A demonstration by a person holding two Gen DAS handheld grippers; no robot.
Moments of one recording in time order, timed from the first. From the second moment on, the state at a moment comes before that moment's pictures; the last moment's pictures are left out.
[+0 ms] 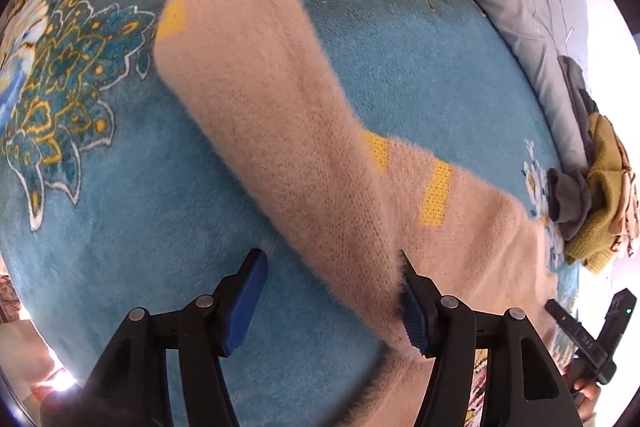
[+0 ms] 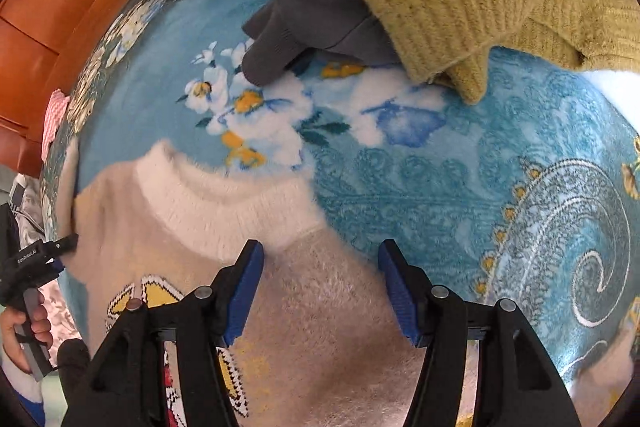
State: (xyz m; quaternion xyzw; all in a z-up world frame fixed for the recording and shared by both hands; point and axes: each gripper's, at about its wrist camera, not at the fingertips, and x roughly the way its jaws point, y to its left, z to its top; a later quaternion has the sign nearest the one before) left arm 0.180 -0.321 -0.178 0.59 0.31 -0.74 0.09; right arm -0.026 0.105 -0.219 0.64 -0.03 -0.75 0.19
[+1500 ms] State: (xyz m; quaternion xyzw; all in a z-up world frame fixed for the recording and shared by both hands) left arm 0.145 -0.368 -0.131 0.51 0.29 -0.79 0.15; right arm 0.003 0.094 -0.185 0.62 -0.08 -0.76 0.16
